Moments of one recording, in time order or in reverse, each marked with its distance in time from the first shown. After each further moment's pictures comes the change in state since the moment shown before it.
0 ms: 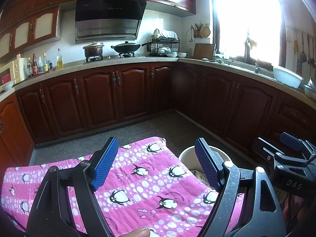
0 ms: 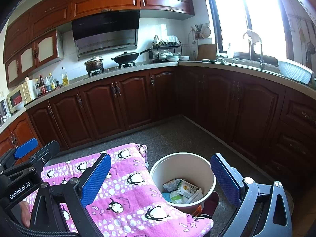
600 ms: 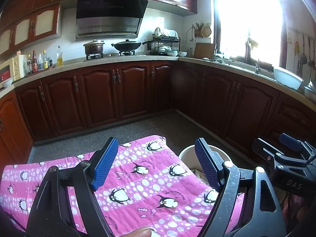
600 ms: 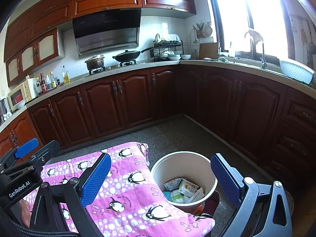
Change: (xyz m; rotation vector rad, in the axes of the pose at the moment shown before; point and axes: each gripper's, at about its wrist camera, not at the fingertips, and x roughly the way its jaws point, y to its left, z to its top) left arm 0.002 0.001 -0.003 -0.009 0.006 -0.004; right arm 0.005 0.001 0.000 -0.003 0.013 0.011
